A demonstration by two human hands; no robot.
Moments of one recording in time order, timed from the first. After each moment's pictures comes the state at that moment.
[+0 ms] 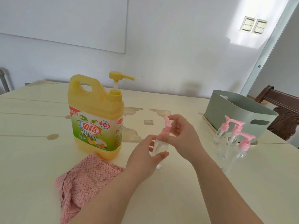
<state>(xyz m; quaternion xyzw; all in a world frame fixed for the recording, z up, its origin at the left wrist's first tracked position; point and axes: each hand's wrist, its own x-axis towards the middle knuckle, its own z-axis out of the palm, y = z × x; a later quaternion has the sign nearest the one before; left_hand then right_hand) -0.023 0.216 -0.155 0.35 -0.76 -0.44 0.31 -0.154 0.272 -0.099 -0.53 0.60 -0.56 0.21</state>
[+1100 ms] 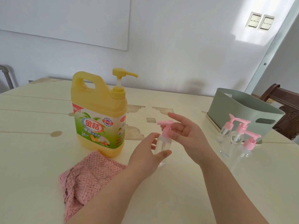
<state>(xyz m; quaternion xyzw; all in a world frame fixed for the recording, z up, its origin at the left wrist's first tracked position) -0.022 0.214 -0.156 0.35 -0.77 -0.44 0.31 -0.161 0.276 -0.103 -0.54 0.51 -0.60 0.32</state>
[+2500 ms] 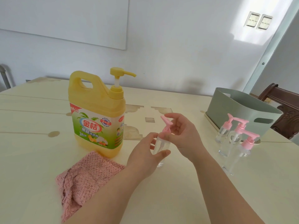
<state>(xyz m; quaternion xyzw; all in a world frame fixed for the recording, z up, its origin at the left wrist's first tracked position) -0.022 0.214 -0.155 0.34 -0.77 -0.44 0.31 -0.157 0.267 -0.107 -0.54 0.56 -0.58 0.25</state>
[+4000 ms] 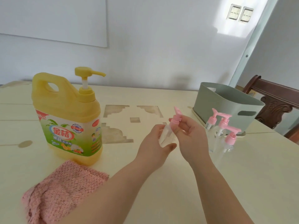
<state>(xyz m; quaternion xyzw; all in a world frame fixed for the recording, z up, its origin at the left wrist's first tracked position) -0.089 0.230 -0.135 0.28 -0.77 -0.48 0.31 -0.182 0.299 -0.103 -0.43 0.64 -0.63 0.09</state>
